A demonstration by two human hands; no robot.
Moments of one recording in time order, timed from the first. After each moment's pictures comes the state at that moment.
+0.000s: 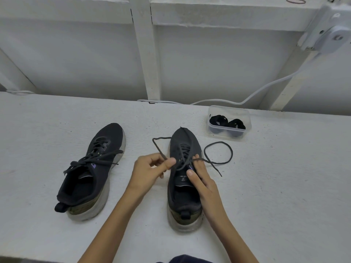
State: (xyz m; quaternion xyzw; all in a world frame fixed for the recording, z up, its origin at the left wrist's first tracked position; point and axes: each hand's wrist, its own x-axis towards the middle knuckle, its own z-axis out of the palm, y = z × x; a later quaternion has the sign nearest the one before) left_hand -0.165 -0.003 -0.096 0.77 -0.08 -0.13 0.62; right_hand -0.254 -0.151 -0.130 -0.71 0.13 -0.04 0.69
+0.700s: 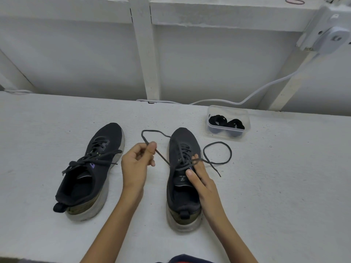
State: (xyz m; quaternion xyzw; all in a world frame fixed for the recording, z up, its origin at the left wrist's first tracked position) left_hand -0.159 -0.003 -0.092 0.68 0.04 -0.01 0.73; right_hand -0.254 -0.149 -0.126 -0.71 0.13 -0.05 0.69
